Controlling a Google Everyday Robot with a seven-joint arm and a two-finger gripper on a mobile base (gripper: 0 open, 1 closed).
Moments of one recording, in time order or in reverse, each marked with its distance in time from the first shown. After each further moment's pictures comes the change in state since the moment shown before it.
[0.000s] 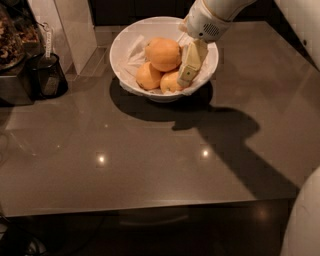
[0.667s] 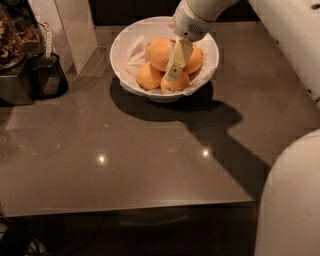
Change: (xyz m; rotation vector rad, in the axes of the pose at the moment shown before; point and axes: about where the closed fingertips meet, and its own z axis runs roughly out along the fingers) arm -0.016 -0.027 0.028 0.035 -0.003 -0.026
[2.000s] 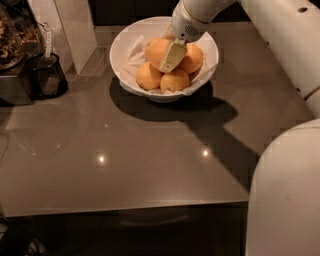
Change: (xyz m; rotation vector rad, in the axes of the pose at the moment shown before) arm -0.001 -0.012 0.014 0.006 0.001 -0.006
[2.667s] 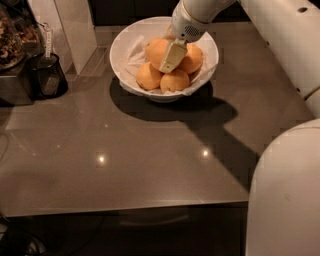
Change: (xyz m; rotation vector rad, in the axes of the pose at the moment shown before) arm 0.000 0.000 0.000 -0.001 0.000 -0.001
